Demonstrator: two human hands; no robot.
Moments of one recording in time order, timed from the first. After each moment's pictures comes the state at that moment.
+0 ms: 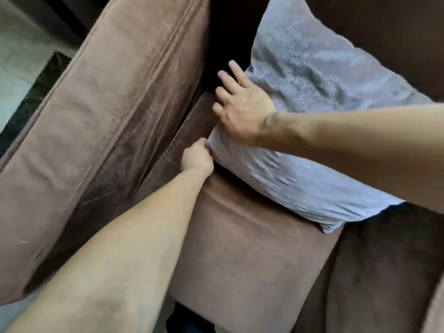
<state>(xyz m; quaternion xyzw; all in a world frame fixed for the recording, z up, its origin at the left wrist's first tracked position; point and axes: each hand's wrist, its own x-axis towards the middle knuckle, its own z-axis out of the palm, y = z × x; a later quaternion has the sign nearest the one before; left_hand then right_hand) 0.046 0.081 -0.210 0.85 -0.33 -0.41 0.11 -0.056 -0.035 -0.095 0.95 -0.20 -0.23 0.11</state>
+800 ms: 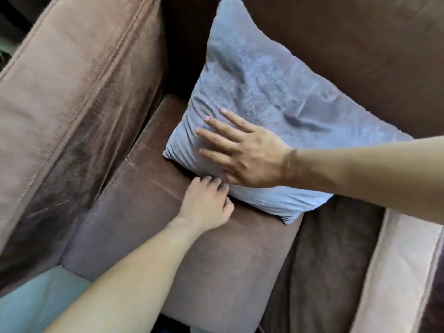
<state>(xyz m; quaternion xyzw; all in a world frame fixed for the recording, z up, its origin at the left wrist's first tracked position) -0.054 0.152 -0.178 0.64 -0.75 -0.14 0.09 -0.176 0.007 -0.068 0.98 -0.09 -0.15 0.10</state>
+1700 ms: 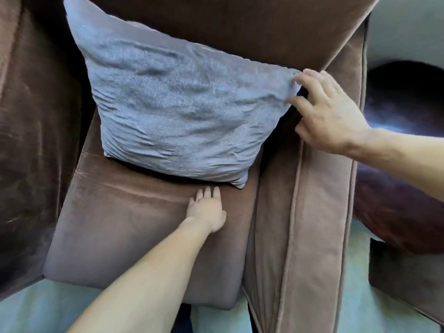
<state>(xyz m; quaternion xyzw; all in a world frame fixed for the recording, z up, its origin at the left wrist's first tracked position) -0.215 0.192 -0.160 0.57 -0.66 -0.42 -0.27 -0.484 0.037 -0.020 0.88 -0.46 -0.11 0.08</state>
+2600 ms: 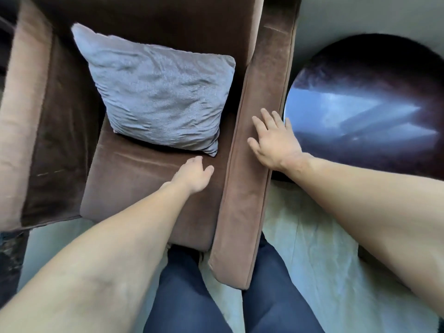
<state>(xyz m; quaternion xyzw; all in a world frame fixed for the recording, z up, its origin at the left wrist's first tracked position) -0.301 0.225 -0.019 0.70 -0.56 -0.41 -0.17 -0.542 0.178 0.032 0.73 -0.61 -0.14 -0.25</state>
